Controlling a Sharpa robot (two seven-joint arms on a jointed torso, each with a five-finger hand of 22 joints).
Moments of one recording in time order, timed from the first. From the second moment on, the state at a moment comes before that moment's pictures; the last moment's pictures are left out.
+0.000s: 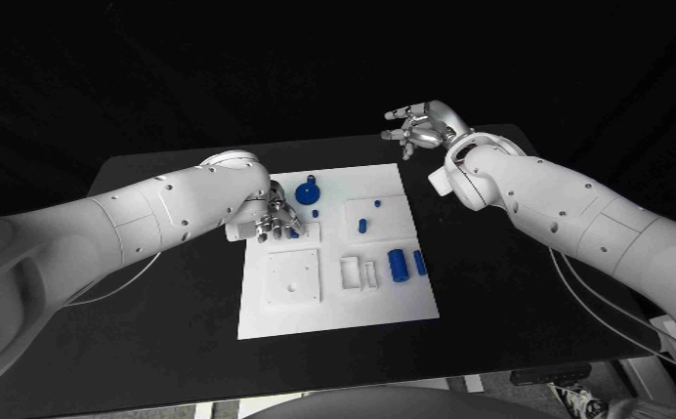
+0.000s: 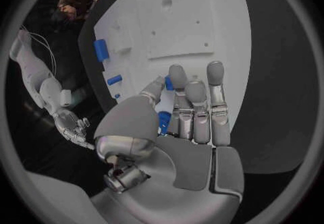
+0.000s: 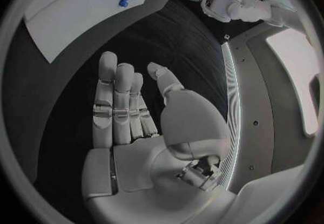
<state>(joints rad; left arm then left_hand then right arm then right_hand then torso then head) 1.28 -0.42 -0.21 0.99 -0.93 0.27 -0.59 0.98 0.04 0.20 -0.05 0.16 0.90 0.02 0.49 0.58 1.38 -0.06 0.70 0.52 1.28 -0.11 1.25 0.52 0.02 1.25 -0.13 0.38 1.31 1.02 -0.57 0.30 1.04 -0.97 -0.33 0.13 1.17 0.01 0.09 -0.27 0.57 0.84 0.13 0.06 0.06 1.07 0.02 0.93 0.65 1.33 -0.05 0.79 0.71 0.09 1.46 -0.07 0.08 1.11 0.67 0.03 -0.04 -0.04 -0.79</state>
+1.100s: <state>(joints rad) 1.28 -0.52 -0.15 1.08 -0.91 0.23 -0.58 0.94 -0.12 0.27 0.14 0.13 0.90 0.02 0.50 0.58 1.38 -0.05 0.70 0.51 1.28 -0.11 1.25 0.51 0.02 1.26 -0.13 0.37 1.31 1.02 -0.58 0.30 1.03 -0.97 -0.33 0.13 1.17 0.01 0.09 -0.27 0.57 0.83 0.13 0.06 0.06 1.07 0.02 0.93 0.65 1.33 -0.05 0.79 0.71 0.09 1.46 -0.07 0.08 1.11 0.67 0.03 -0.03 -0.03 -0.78</state>
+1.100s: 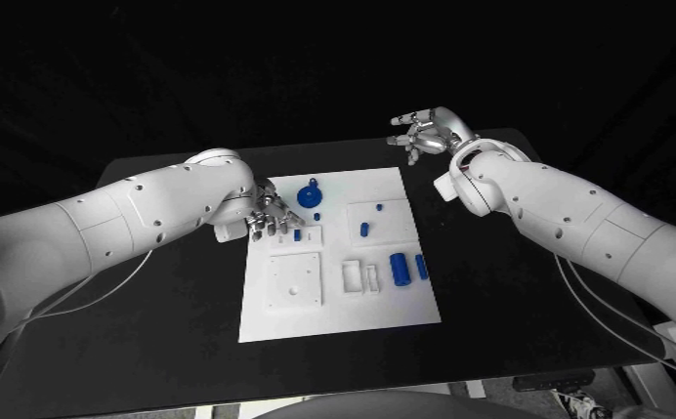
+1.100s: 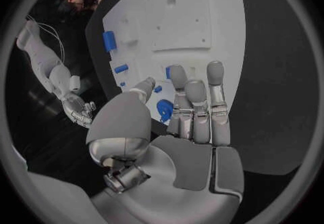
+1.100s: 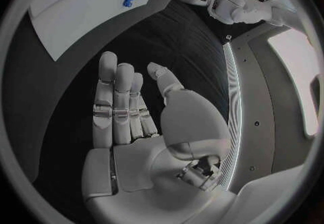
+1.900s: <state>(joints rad) 1.34 -0.57 -0.12 1.02 -0.90 0.20 -0.57 0.99 -0.08 0.25 0.12 0.07 0.90 0.04 0.51 0.33 1.38 -0.04 0.66 0.48 1.28 -0.09 1.19 0.50 0.02 1.28 -0.11 0.27 1.31 1.01 -0.59 0.30 1.03 -0.97 -0.34 0.13 1.17 0.01 0.09 -0.27 0.58 0.83 0.13 0.06 0.06 1.07 0.02 0.93 0.65 1.33 -0.05 0.79 0.71 0.09 1.46 -0.07 0.08 1.11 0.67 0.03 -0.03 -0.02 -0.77</state>
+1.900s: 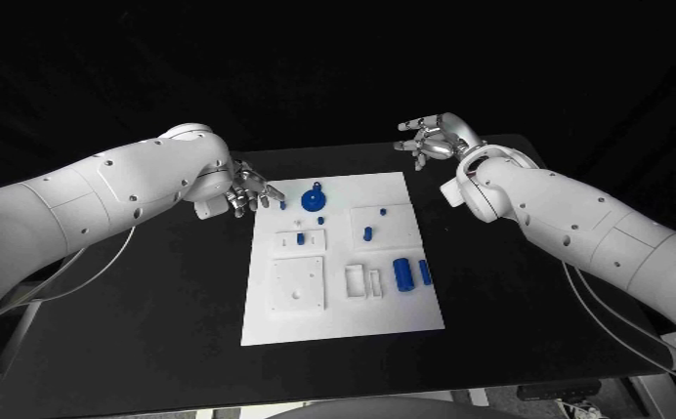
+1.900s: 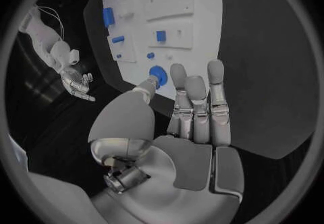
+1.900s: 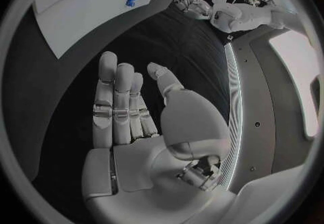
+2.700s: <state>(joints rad) 1.32 -0.41 -0.12 0.73 -0.92 0.25 -0.44 0.98 -0.08 0.25 0.13 0.06 0.82 0.04 0.63 0.49 1.35 -0.04 0.69 0.50 1.25 -0.09 1.22 0.50 0.02 1.27 -0.11 0.29 1.31 1.02 -0.59 0.30 1.05 -0.98 -0.34 0.13 1.17 0.01 0.09 -0.27 0.58 0.83 0.13 0.06 0.06 1.07 0.02 0.93 0.65 1.33 -0.05 0.79 0.71 0.09 1.46 -0.07 0.08 1.11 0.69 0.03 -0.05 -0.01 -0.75</state>
